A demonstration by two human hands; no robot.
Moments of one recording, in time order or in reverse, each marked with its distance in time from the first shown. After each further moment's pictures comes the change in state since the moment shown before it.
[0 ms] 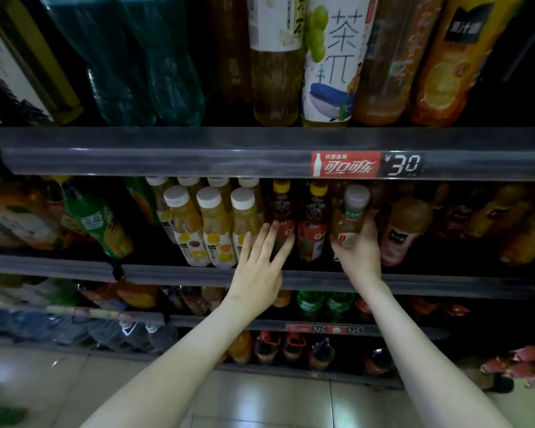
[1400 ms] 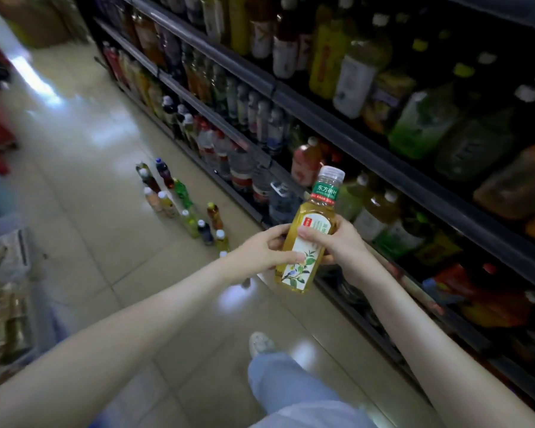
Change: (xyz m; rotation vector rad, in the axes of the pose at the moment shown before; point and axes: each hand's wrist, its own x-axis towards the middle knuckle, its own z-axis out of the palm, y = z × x) left_hand -0.612 -0.652 -0.184 -1.541 -0.164 -1.230; right_hand -0.483 -0.483 0.684 0.273 -1.235 0.219
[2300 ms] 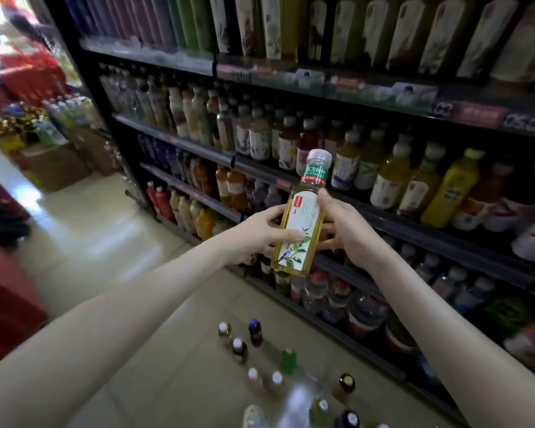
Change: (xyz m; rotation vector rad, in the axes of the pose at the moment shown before) left_hand 0.143 0.258 -0.799 0.225 -0.083 0.135; right_hand 0.512 -0.384 0.518 0.014 0.126 -0.250
